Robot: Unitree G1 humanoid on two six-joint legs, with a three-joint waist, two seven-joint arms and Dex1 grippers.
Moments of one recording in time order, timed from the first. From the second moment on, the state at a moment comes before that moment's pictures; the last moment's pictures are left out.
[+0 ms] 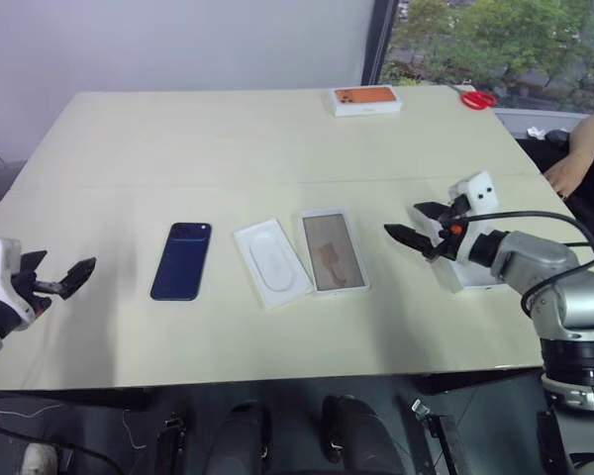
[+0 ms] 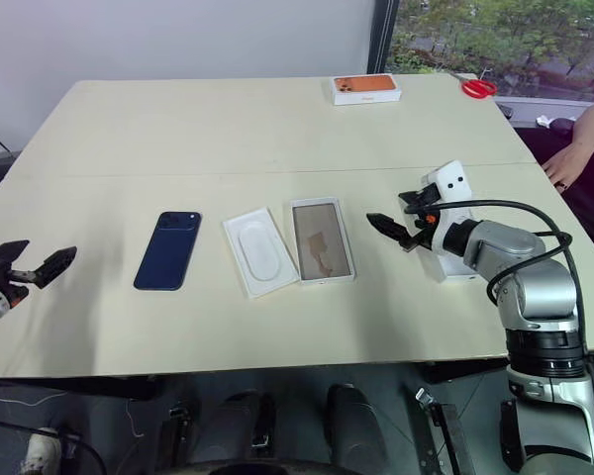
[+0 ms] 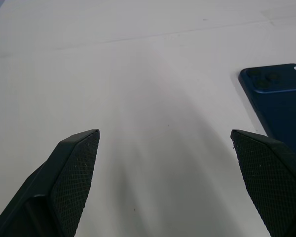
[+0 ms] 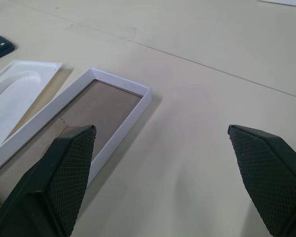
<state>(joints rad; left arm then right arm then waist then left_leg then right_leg) 0.07 0.76 0.65 -0.12 -0.49 0.58 -0.60 -0.43 -0.66 -0.15 -0.10 0.44 0.72 0.71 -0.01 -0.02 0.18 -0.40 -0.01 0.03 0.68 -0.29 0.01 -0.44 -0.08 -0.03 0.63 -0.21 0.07</state>
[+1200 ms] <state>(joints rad) -0.36 0.20 0.42 -0.46 -0.93 1.41 -0.01 -0.38 -0.63 -0.01 -0.40 0.49 0.75 0.71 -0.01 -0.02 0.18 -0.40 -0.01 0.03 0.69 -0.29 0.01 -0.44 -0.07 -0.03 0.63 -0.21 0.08</state>
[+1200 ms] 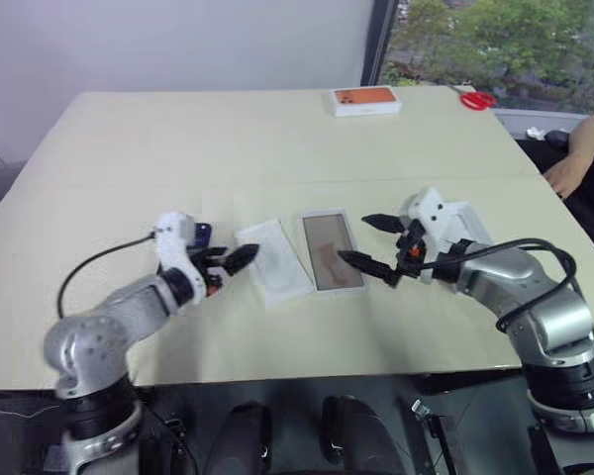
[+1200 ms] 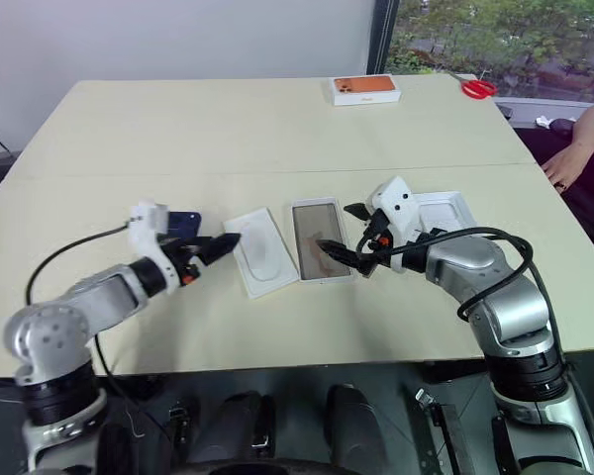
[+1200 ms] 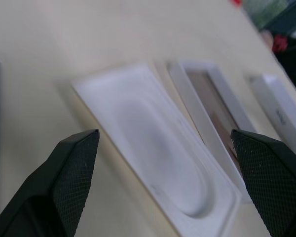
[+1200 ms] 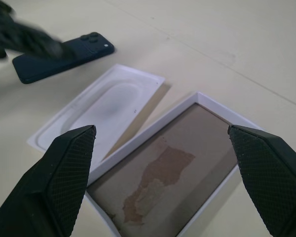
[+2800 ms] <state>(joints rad) -0.65 -0.15 0.81 -0.32 -1.06 1.61 0.59 -0.36 -0.70 -0.01 -0.41 0.48 0.75 0.75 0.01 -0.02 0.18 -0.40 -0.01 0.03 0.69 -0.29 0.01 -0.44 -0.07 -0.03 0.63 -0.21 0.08</state>
